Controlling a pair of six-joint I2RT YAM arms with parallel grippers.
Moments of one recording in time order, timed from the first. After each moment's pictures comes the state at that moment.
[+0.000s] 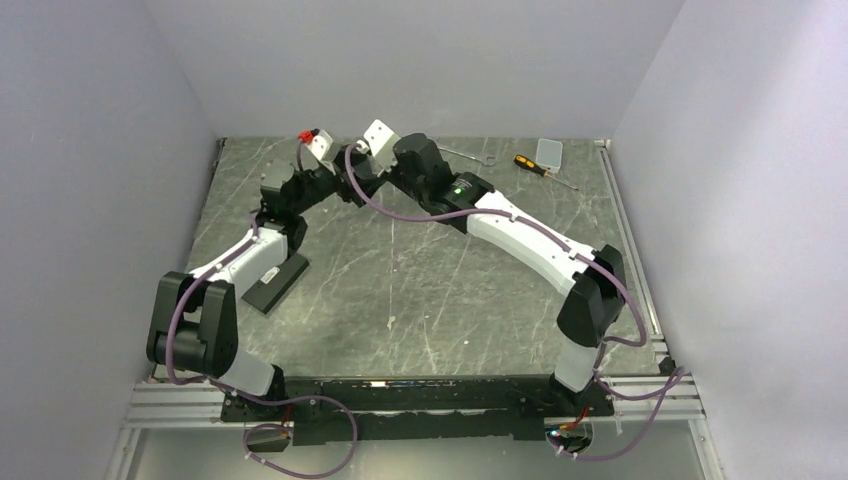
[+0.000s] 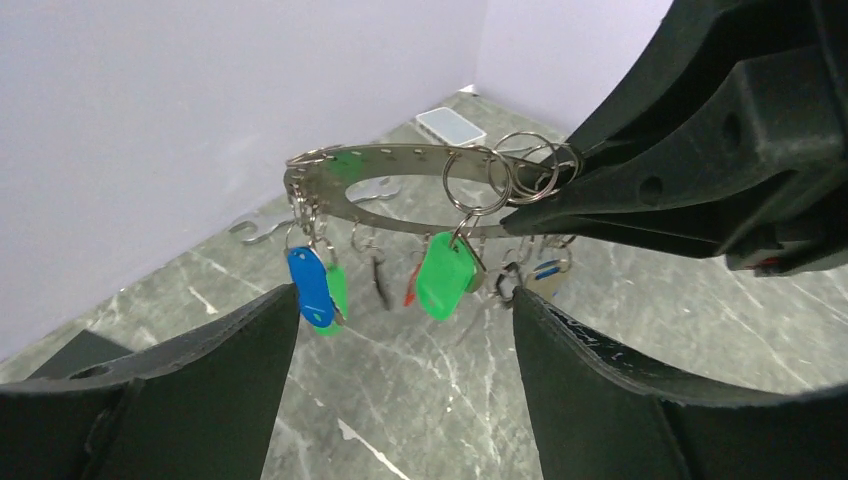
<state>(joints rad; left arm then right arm) -0.21 1.49 0.95 0.68 0.73 -0.17 0.82 1.77 1.71 -0.39 0.36 -0.42</state>
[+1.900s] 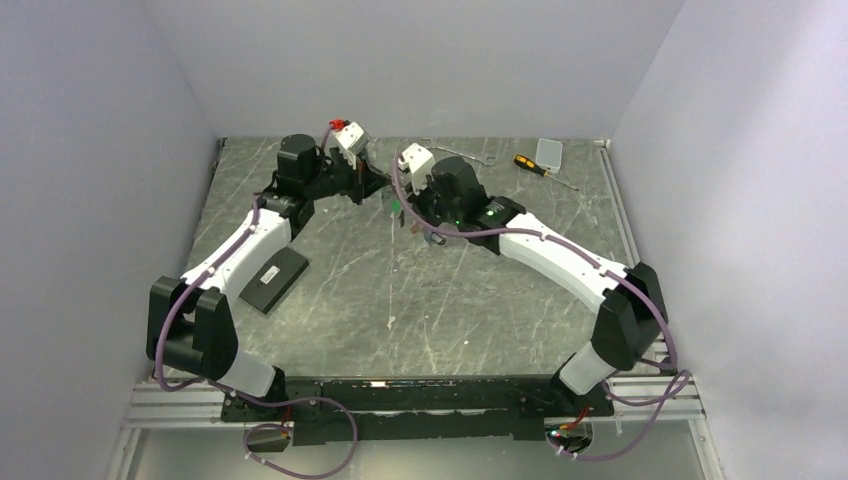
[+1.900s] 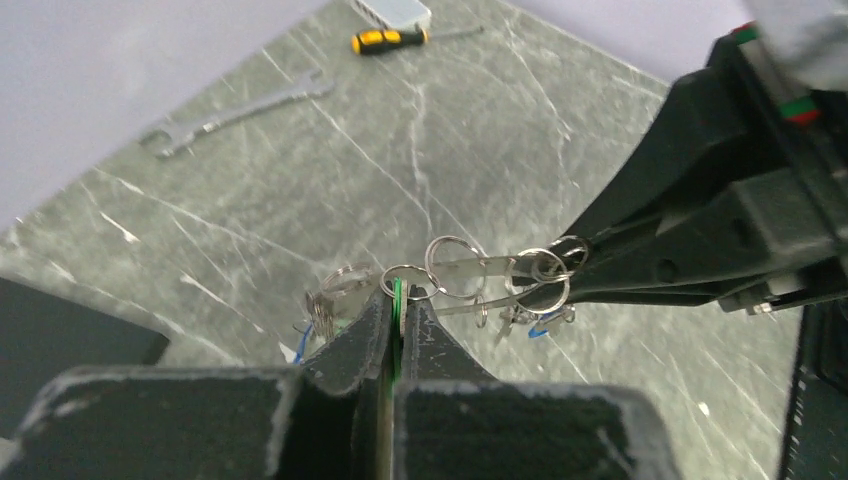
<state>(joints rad) -0.30 1.48 1.14 0.17 0.71 0.01 0.74 1.60 1.38 -0.29 0.05 -0.14</state>
